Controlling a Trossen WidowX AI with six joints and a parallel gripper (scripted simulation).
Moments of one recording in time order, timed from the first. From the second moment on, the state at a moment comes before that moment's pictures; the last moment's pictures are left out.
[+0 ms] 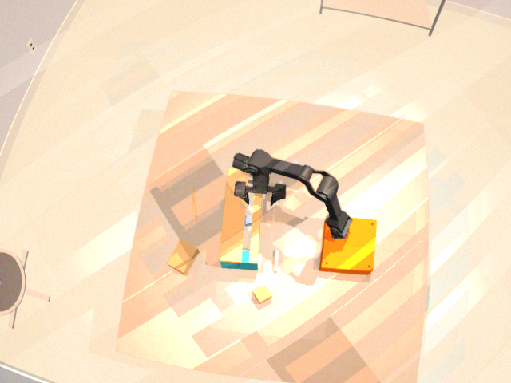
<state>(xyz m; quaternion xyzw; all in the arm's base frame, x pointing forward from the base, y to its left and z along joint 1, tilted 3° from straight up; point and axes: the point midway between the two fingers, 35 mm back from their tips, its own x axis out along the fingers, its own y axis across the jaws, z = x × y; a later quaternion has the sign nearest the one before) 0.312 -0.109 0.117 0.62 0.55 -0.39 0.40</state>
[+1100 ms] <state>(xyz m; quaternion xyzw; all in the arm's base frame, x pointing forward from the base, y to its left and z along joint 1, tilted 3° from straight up) 0.311 -0.101 0.064 0.62 0.55 -0.39 0.40</state>
